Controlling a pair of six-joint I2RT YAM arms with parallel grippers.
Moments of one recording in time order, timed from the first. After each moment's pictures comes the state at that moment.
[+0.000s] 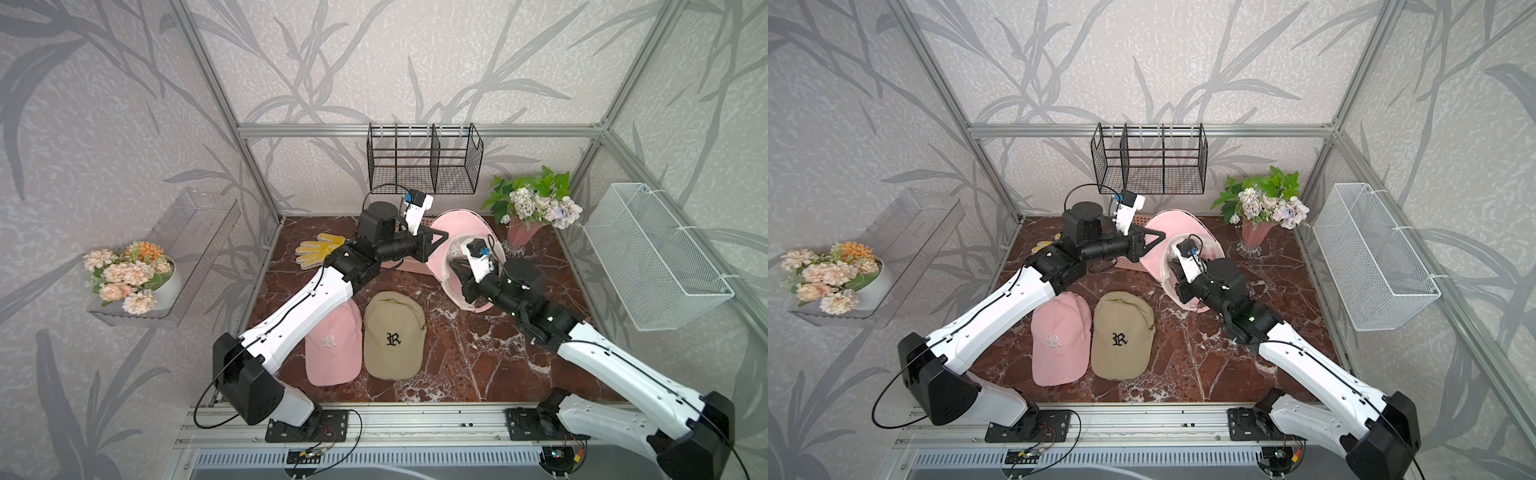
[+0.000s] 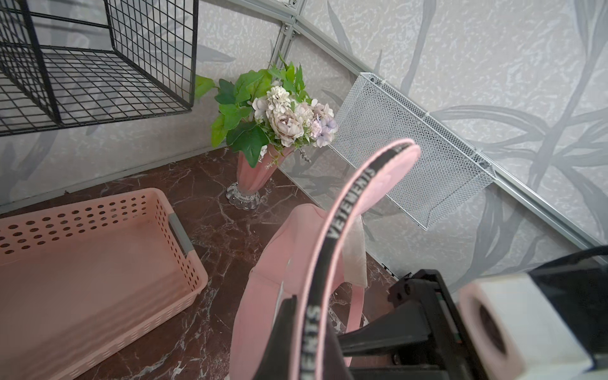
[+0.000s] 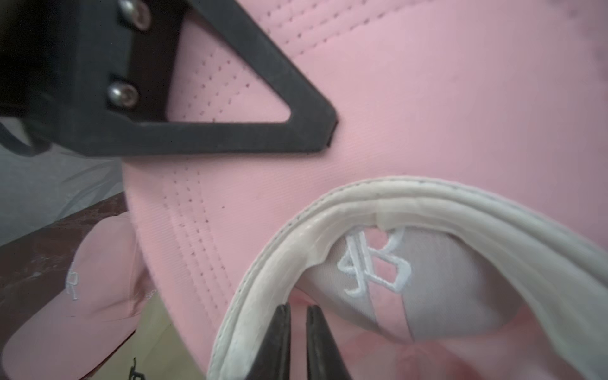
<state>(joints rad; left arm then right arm) -0.63 1.48 1.46 -0.23 0.45 -0.36 0.69 1.10 0.89 -0.03 0.06 -0.03</state>
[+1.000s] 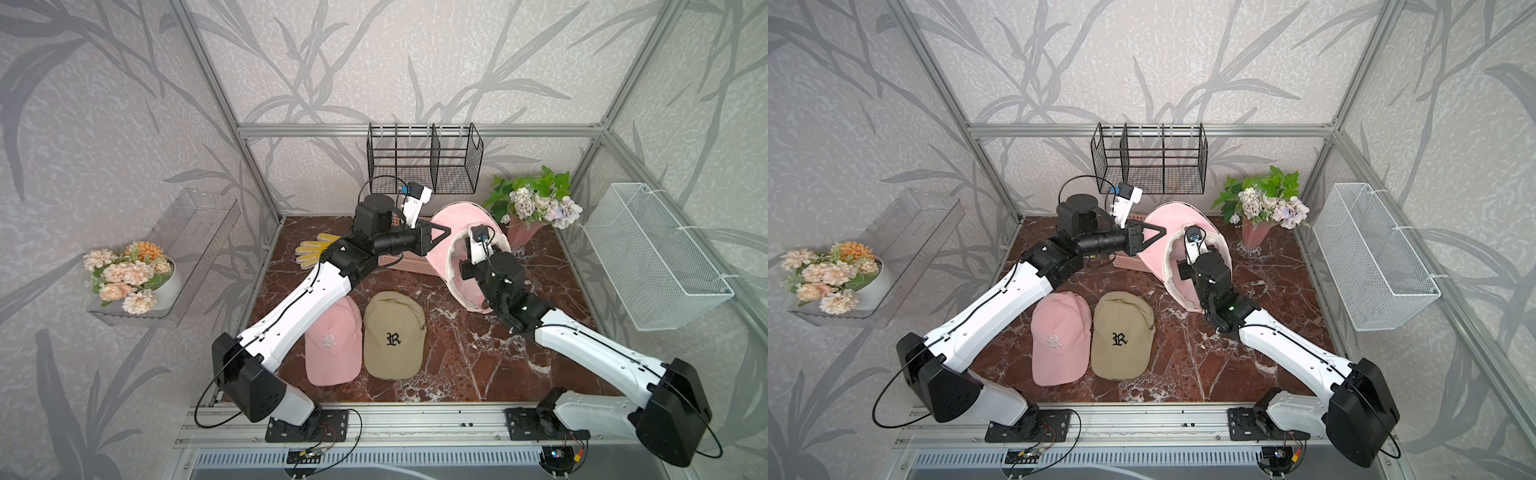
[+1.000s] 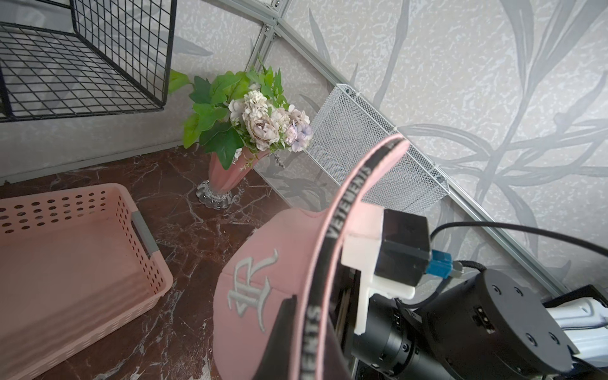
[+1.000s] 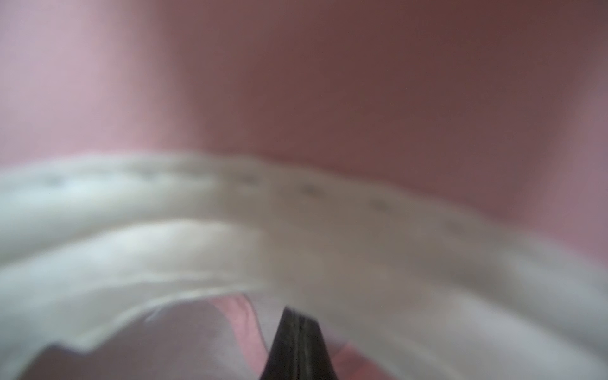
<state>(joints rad) -0.62 1.50 1.53 -0.26 0.54 -0.45 0.67 1.23 0.86 0.23 0.51 -0.06</state>
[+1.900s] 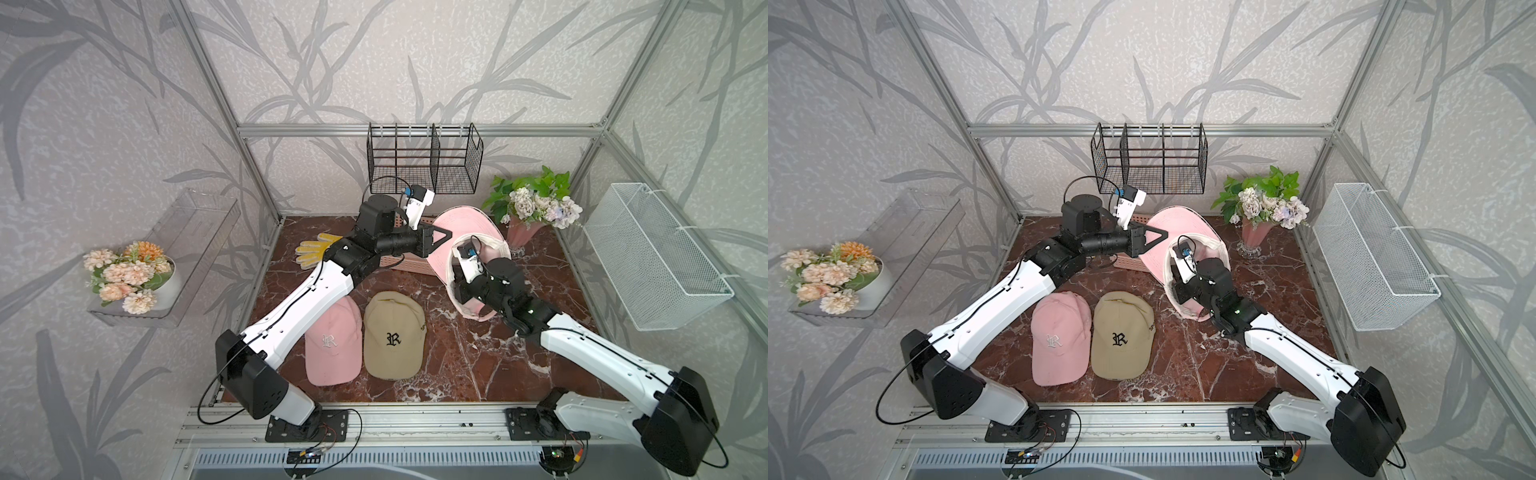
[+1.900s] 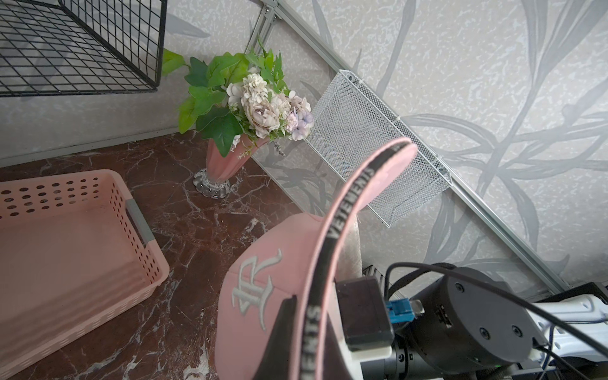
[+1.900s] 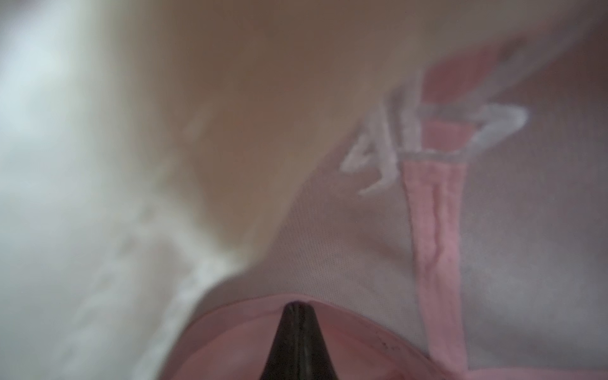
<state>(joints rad) -0.62 1.52 1.54 -0.28 0.56 -0.45 0.65 1.18 0.84 -0.01 0.01 0.02</state>
